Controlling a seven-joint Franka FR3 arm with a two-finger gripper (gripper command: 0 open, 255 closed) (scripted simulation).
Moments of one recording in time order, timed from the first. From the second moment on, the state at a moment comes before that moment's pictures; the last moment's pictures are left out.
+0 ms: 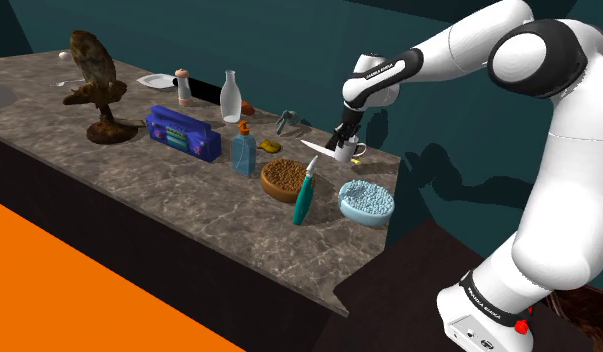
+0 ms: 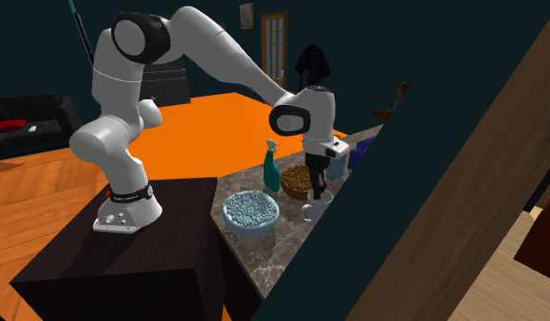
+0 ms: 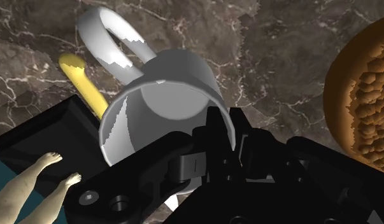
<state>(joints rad) -0.05 0.41 -0.13 -1.88 0.07 2.36 -0.19</state>
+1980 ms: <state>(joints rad) 0.00 -0.18 -0.12 -2.35 -0.03 2.23 -0.08</state>
